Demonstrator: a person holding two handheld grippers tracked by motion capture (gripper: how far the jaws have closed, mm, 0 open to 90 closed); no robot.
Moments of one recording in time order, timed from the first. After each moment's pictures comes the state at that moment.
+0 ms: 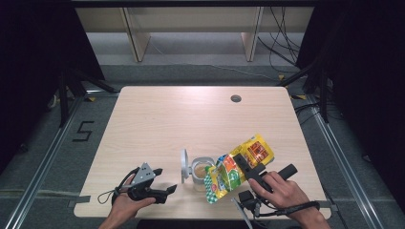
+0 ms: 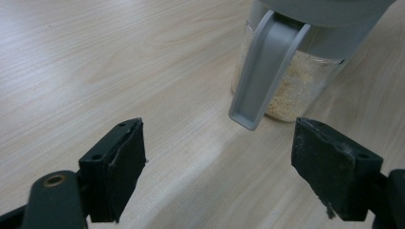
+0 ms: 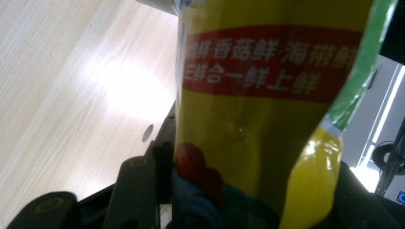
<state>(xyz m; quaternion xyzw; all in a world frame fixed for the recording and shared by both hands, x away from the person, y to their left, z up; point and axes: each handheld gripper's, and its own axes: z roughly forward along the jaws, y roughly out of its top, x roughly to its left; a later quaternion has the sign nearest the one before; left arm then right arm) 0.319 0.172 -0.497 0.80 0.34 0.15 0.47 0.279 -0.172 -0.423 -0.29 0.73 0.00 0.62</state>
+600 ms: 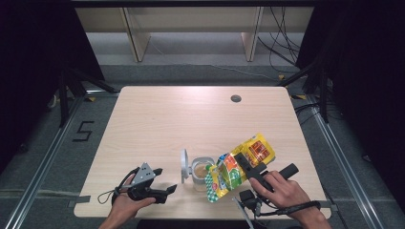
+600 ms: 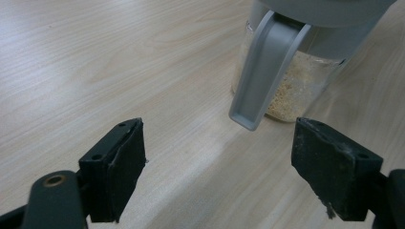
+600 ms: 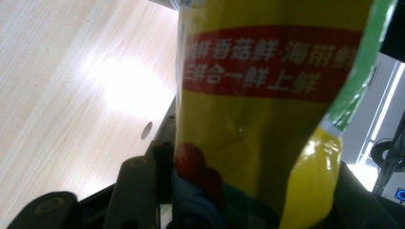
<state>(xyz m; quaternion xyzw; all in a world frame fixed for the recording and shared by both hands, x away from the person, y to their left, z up) 0.319 0.172 -0.496 0.80 0.34 0.15 0.47 0.280 -0.174 -0.423 -0.28 0.72 0.00 0.63</state>
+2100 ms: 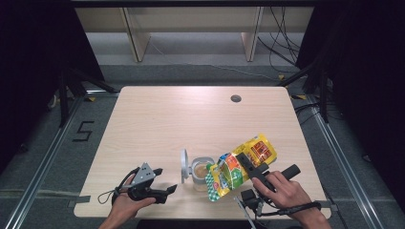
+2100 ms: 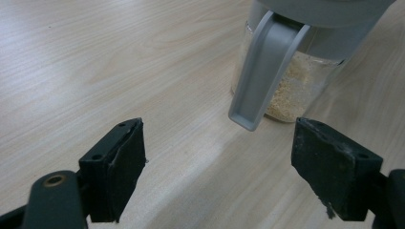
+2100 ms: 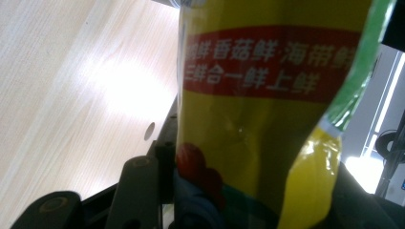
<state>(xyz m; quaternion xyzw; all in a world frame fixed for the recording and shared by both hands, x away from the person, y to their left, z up) 0.319 0.172 -0.496 0.81 0.33 0.15 0.46 0.280 -0.178 -0.423 -0.27 0.73 0.01 0.63</state>
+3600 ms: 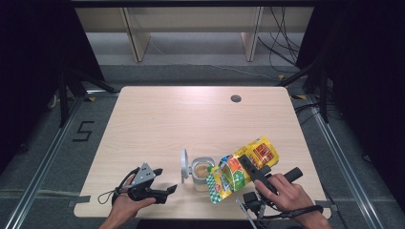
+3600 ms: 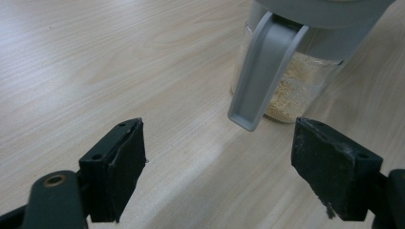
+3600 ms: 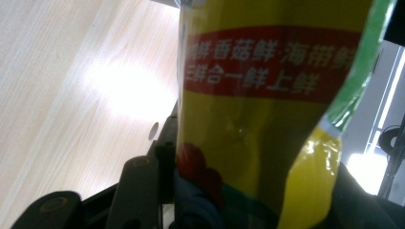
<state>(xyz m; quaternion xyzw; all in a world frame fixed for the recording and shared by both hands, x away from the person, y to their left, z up) 0.318 0.172 -0.496 0.81 0.34 0.15 0.46 0.275 -0.183 -0.425 -0.26 0.73 0.02 0.63</state>
